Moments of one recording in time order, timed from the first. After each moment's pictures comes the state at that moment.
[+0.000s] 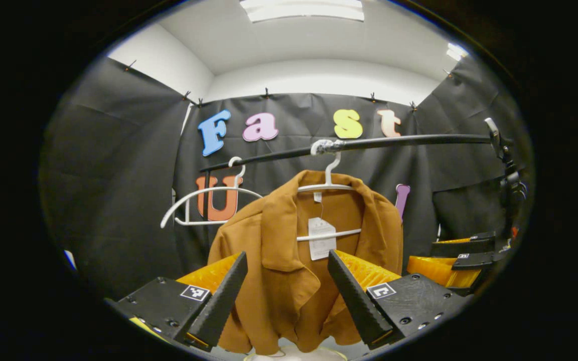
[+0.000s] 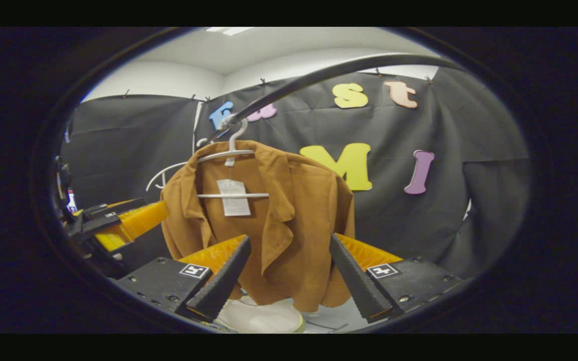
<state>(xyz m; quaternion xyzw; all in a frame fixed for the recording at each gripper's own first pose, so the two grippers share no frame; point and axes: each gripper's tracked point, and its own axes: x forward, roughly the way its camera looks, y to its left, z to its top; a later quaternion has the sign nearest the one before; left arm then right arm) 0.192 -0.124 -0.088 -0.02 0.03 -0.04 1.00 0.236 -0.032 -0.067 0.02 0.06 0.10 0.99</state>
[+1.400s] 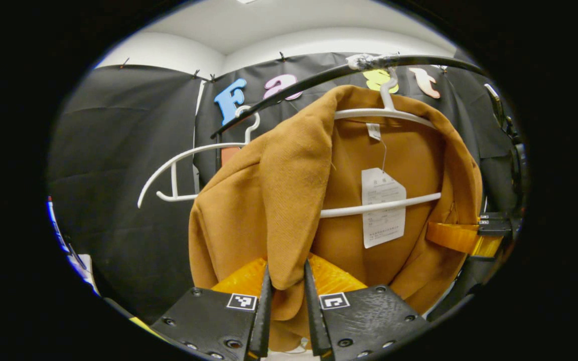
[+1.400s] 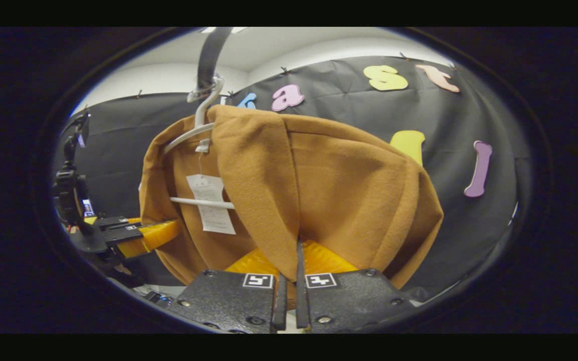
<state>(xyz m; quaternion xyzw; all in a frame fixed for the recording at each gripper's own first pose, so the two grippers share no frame) 0.279 -0.088 -0.154 0.01 0.11 0.06 0.99 0.363 0.011 -0.080 0.03 0.09 0.24 0.97</state>
